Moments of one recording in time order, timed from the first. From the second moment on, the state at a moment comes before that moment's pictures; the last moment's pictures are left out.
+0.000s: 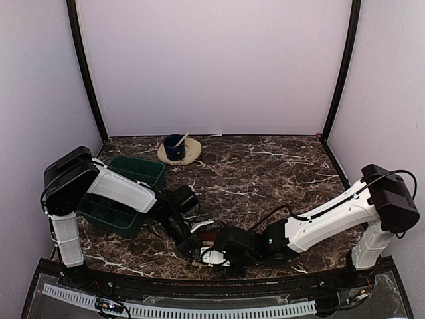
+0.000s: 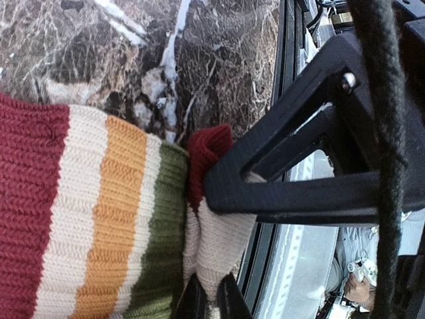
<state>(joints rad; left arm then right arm) -0.92 1.92 0.99 -0.37 0.91 -0.04 1.42 1.73 0.90 -0.16 0.20 -0.23</state>
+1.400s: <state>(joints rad) -0.83 1.71 0.83 -0.27 0.73 -0.20 1.30 1.77 0.94 -0.15 -0.07 -0.14</state>
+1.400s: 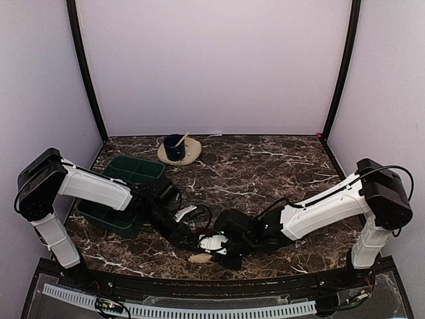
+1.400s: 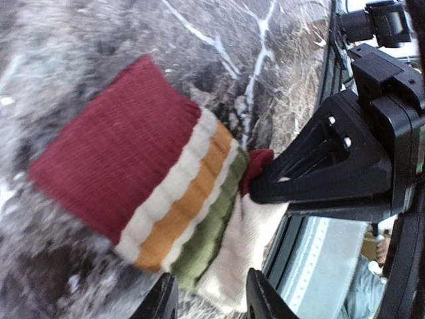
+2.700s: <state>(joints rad) -1.06 1.32 0.54 0.10 0.26 -0.11 1.03 1.92 1.04 -0.25 -0.72 -0.07</state>
